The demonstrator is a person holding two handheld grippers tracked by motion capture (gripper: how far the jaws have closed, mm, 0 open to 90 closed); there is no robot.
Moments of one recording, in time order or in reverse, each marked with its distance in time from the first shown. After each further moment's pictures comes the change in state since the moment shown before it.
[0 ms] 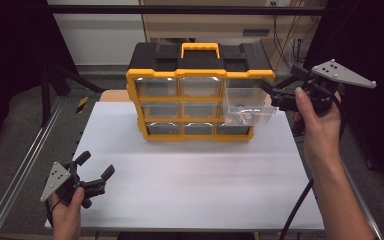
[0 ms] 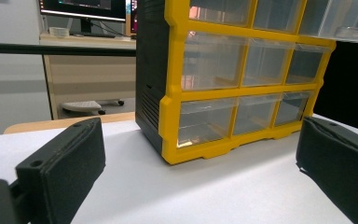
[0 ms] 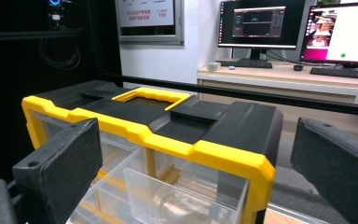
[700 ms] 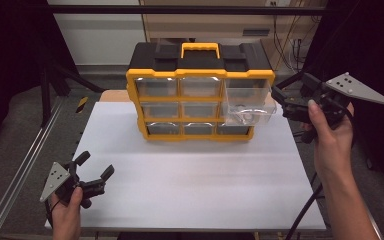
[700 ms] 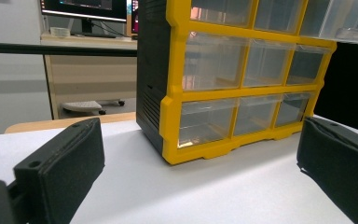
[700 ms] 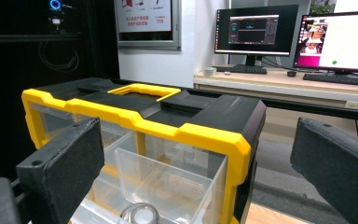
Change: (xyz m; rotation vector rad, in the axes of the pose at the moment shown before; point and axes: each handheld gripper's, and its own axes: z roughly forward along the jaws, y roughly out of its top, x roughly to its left) left arm 0.001 0.000 -0.001 -0.002 0.003 -0.004; right arm -0.011 -0.018 -0.025 -0.036 -0.005 -0.016
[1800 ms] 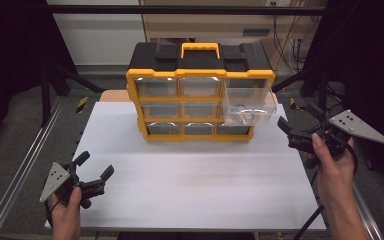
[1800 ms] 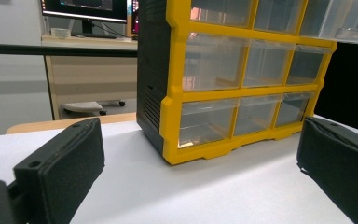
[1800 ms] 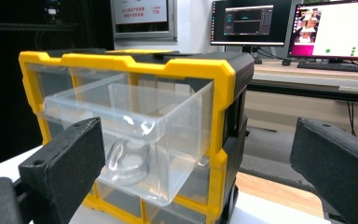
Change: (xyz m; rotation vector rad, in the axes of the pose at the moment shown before) left arm -0.001 0.000 -0.001 -0.002 0.001 0.004; right arm -0.007 -0.066 -0.035 0.007 -0.012 0.003
